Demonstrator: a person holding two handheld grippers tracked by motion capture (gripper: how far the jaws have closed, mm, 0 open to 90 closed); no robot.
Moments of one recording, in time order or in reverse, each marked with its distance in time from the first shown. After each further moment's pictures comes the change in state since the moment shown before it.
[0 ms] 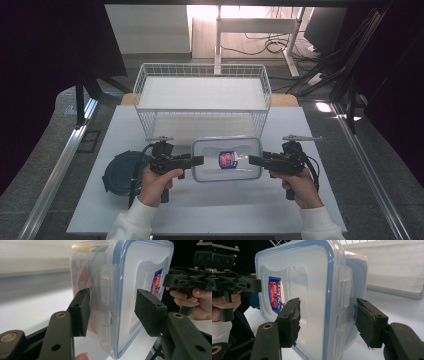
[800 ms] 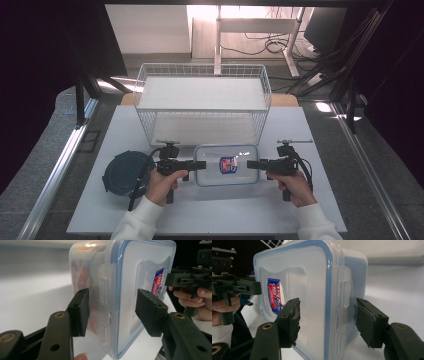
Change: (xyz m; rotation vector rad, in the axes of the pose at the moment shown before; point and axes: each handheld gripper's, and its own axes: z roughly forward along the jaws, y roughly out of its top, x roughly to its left) left arm 0.026 -0.010 0.033 0.088 0.026 -0.102; right arm -0.036 -0.017 0.027 0.104 0.003 0.151
